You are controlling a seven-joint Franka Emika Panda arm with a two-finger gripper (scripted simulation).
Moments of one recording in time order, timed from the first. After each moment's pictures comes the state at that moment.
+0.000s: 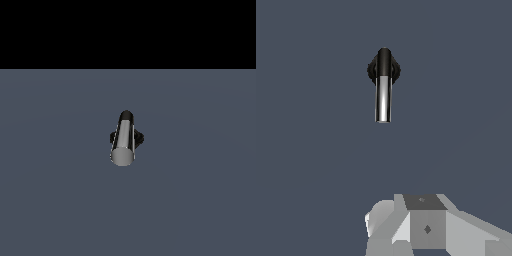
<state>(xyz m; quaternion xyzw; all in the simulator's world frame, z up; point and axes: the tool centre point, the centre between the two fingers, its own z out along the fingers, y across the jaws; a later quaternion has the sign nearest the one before) -0.243 -0.003 0.494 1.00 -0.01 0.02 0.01</state>
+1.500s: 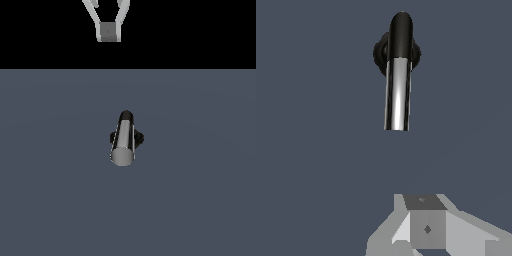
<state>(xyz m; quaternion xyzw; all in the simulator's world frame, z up) -0.208 0.023 0.334 1.00 0.01 0.01 0.01</state>
